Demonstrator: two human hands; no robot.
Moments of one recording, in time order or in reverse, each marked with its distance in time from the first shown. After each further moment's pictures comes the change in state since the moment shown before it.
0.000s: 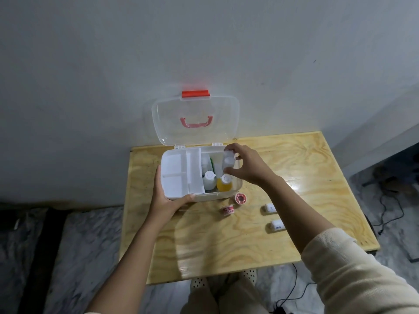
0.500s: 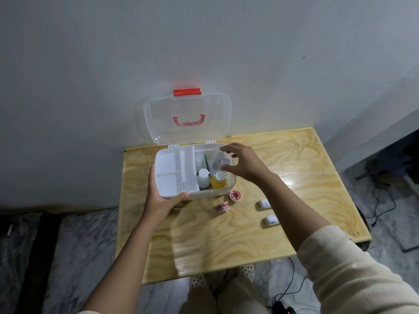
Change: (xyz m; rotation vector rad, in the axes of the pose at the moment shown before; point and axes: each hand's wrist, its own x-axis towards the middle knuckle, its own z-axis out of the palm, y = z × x) left_hand -0.002 0.001 0.002 0.031 0.014 -0.024; right_hand -0.005 0.001 -0.003 -0.100 0.017 0.005
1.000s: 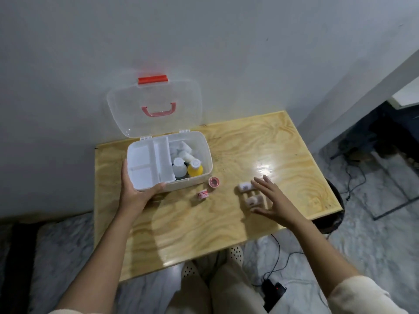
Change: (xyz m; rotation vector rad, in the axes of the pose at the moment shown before) left_hand 0.002 -0.002 0.000 0.021 0.008 0.010; right_hand -0.179 0.106 0.004 -0.020 -0.073 0.235
